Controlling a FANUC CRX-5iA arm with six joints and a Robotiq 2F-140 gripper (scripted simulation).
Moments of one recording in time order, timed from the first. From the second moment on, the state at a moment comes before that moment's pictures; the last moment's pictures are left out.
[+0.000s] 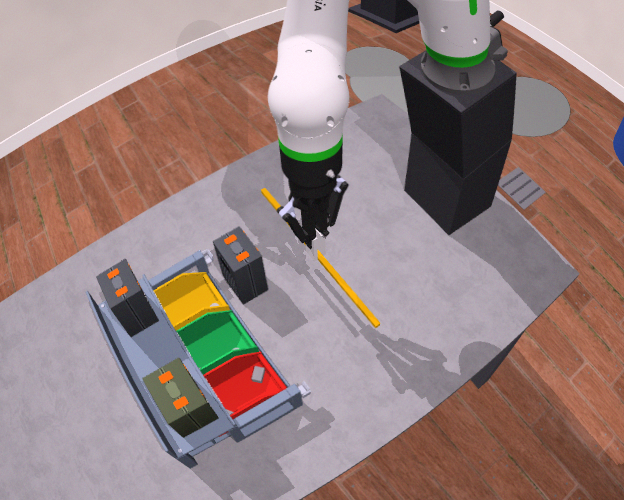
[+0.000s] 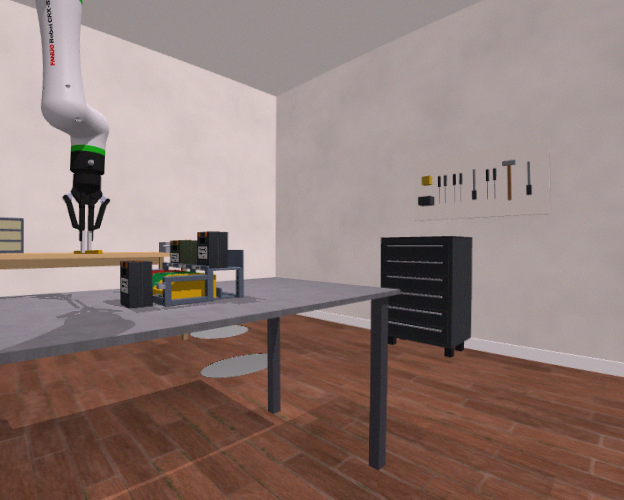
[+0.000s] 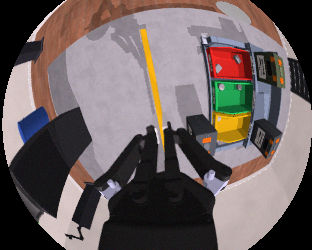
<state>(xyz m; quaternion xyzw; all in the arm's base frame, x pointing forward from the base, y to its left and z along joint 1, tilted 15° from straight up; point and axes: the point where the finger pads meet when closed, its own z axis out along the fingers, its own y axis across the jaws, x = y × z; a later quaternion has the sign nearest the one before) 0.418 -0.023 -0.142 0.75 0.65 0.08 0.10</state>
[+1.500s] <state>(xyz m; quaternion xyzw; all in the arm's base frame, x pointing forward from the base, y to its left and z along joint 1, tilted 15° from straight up) 0.367 -0.016 -0.156 0.75 0.65 0.06 0.10</state>
